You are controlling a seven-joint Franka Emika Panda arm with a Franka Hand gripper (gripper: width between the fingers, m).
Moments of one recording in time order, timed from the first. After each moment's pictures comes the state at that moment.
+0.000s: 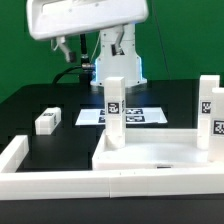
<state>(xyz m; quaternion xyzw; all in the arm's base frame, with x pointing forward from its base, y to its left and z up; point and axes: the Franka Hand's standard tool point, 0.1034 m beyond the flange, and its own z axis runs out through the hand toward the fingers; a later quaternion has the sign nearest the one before) 0.490 -0.084 0.151 -0.99 0.11 -0.09 0.07</state>
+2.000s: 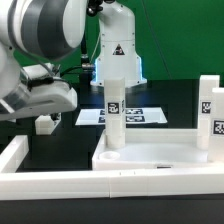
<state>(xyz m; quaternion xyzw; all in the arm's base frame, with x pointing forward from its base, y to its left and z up) 0.425 -0.202 0.022 -0.91 0.04 0.40 0.10</state>
